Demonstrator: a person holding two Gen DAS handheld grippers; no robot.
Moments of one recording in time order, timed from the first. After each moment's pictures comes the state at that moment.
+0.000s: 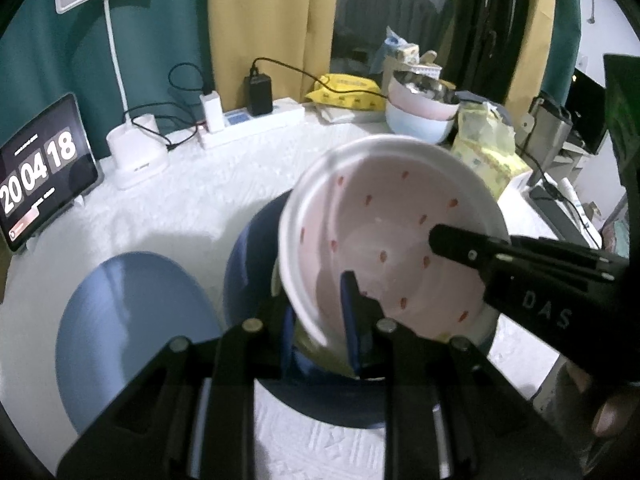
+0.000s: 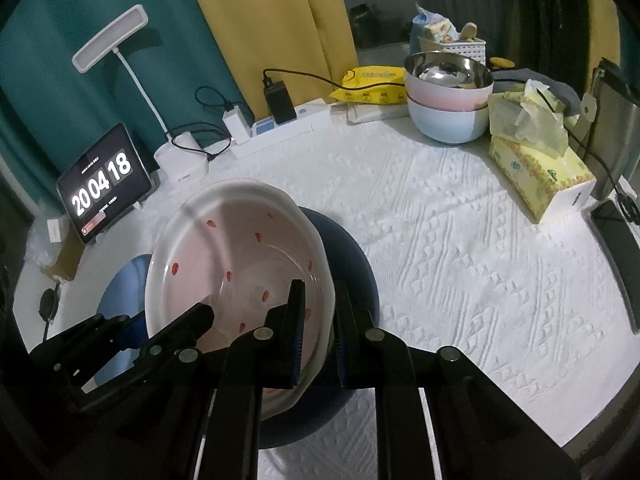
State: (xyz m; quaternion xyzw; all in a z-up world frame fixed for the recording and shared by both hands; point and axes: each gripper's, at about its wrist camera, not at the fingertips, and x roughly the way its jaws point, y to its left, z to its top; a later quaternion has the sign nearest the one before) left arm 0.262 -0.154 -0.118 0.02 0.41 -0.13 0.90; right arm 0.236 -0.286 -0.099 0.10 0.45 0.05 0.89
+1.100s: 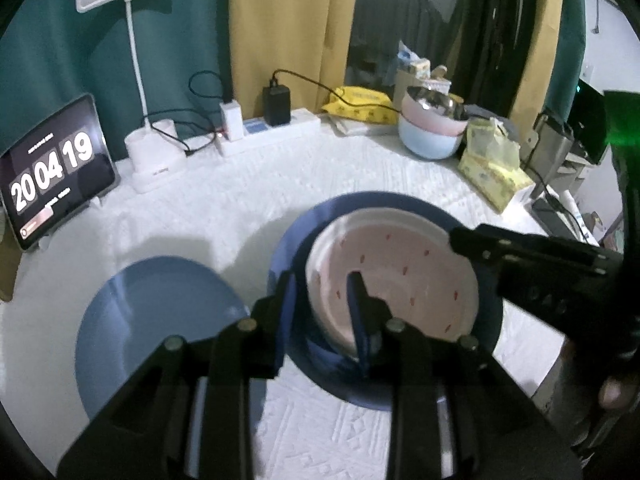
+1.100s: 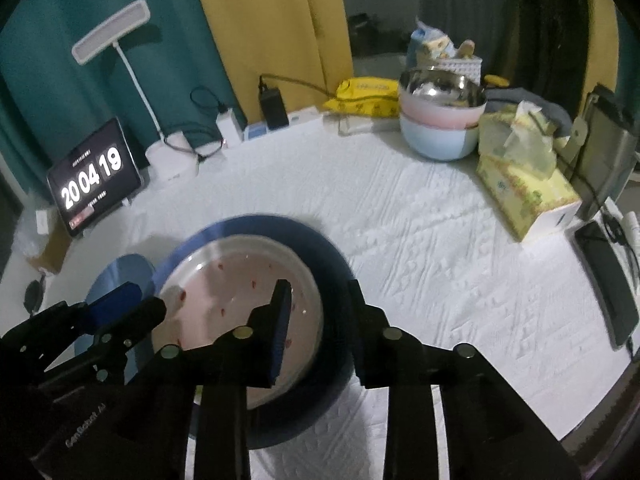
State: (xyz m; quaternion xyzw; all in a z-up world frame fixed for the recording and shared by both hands) left arm 0.257 -0.131 -0.099 0.01 0.39 -0.12 0.91; right arm 0.235 -0.286 -0.086 0.07 0.44 0.03 0.90
